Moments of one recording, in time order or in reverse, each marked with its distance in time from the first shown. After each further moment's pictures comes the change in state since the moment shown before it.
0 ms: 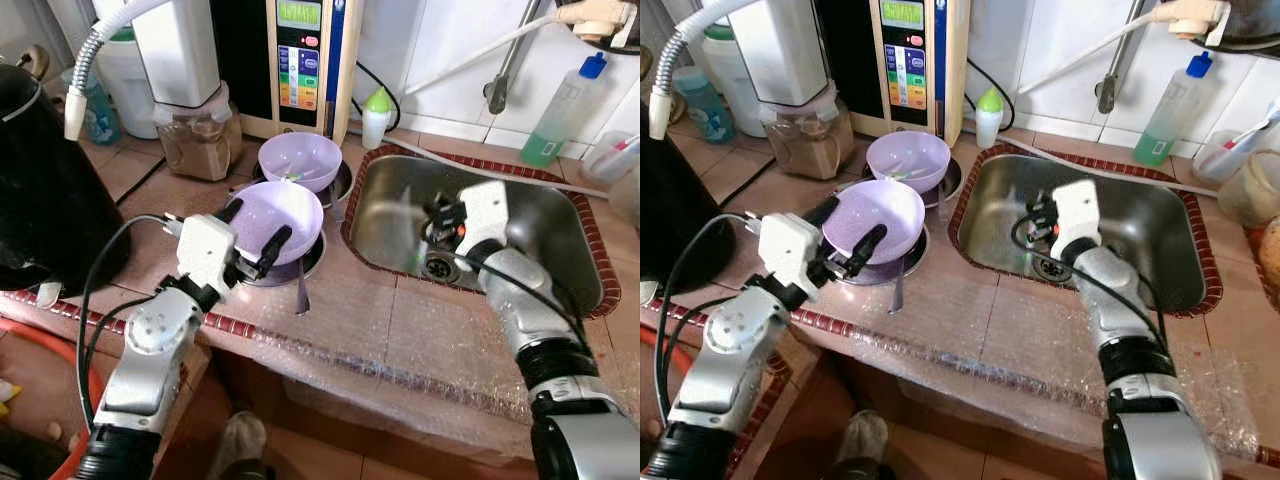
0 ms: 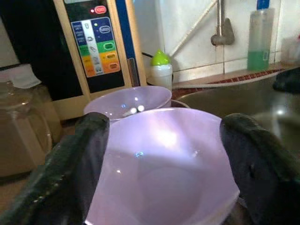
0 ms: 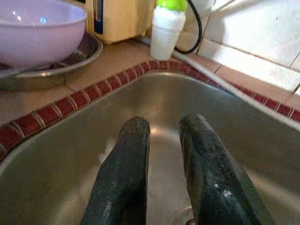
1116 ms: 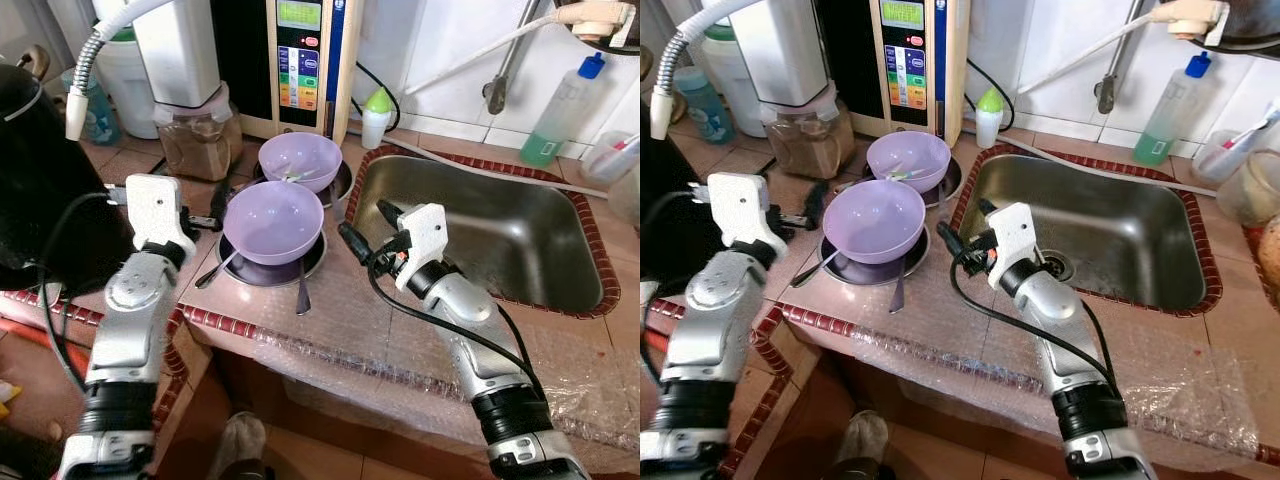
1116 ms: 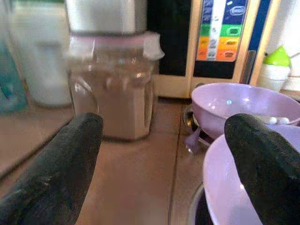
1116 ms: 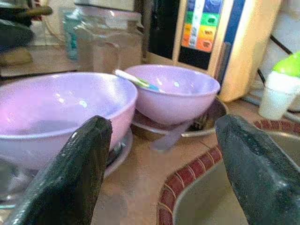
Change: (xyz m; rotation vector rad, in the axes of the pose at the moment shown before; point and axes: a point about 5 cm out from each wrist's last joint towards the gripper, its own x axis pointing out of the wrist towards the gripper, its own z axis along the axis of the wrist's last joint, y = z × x) left arm 0.016 0.056 -0.005 -0.154 0.111 0.422; right arm -0.017 0.092 0.026 0.064 -0.234 0.316
